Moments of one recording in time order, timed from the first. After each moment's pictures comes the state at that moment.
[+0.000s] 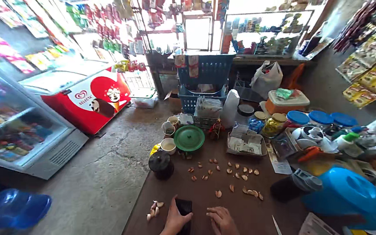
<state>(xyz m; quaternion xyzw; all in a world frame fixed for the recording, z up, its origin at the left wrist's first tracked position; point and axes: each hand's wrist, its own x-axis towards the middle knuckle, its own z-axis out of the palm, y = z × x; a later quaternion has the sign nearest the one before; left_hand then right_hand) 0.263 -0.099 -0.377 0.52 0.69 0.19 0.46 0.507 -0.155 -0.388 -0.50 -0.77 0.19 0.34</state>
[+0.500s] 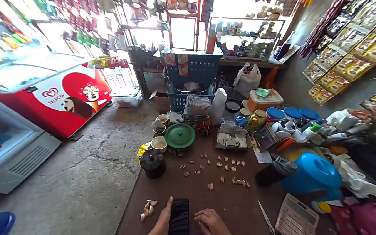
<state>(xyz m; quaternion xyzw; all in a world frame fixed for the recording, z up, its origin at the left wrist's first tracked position) 0.246 -0.111 -0.385 0.26 0.65 0.26 0.67 0.479 -0.179 -0.386 -0.47 -0.79 0.26 0.31</state>
